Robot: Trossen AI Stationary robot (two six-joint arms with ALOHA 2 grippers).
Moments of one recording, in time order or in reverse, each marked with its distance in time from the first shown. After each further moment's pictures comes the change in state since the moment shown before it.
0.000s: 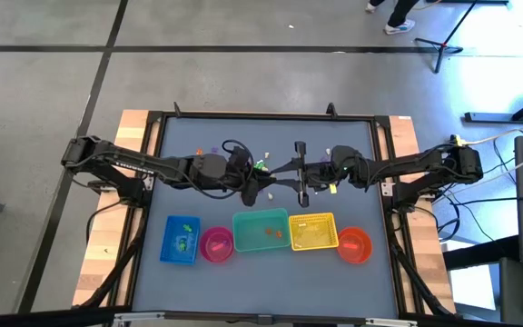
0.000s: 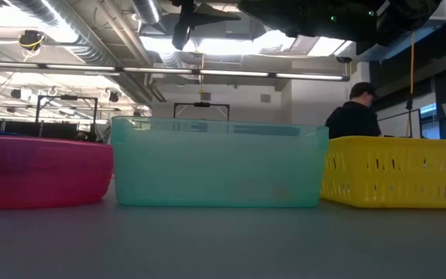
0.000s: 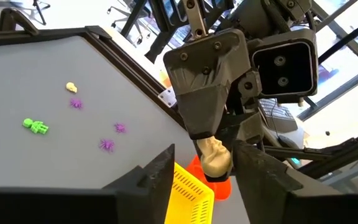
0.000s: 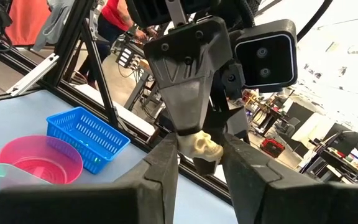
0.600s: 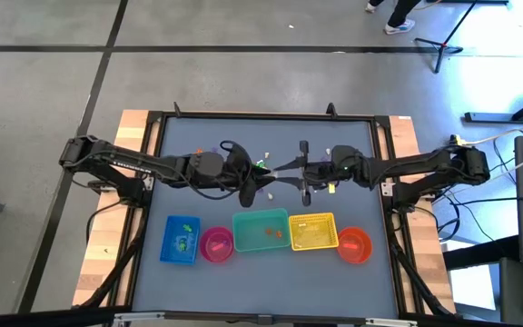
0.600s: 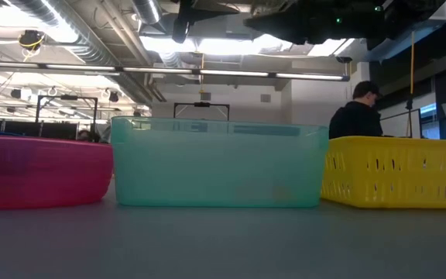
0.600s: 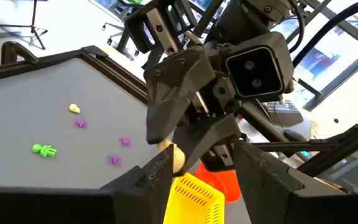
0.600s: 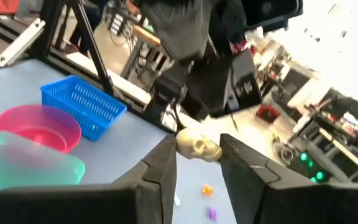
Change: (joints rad) left arm 0.002 -0.024 0.001 0.003 0.004 0.130; right arm 0.000 -0.075 0.000 -0.210 0.101 0.000
